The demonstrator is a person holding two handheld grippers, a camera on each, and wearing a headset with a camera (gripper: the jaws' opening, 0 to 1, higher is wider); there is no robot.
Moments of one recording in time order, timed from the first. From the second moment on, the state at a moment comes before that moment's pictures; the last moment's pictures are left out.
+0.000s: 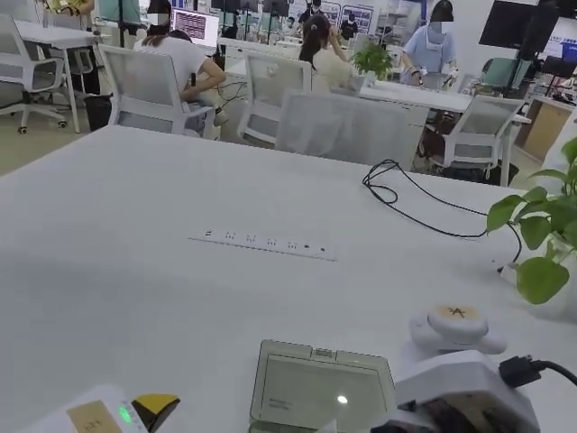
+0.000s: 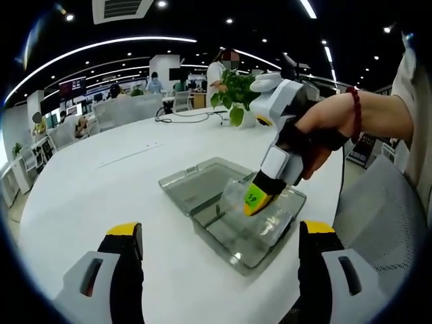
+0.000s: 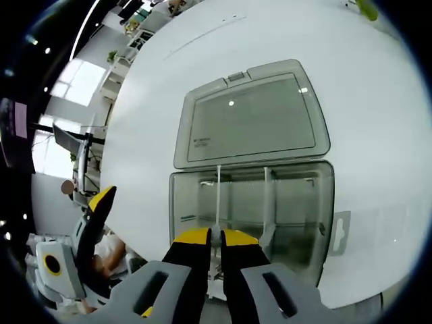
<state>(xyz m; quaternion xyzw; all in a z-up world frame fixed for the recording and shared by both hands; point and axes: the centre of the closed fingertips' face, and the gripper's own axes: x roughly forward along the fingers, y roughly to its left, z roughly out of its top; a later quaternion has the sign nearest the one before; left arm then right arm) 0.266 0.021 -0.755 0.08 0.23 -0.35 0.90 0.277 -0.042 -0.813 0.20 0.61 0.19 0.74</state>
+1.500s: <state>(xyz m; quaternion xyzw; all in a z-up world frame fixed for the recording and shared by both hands) 0.263 0.017 -0.758 0.08 0.24 -0.36 0.90 0.282 -0.030 -0.821 -0.07 0.62 0.22 0.75</state>
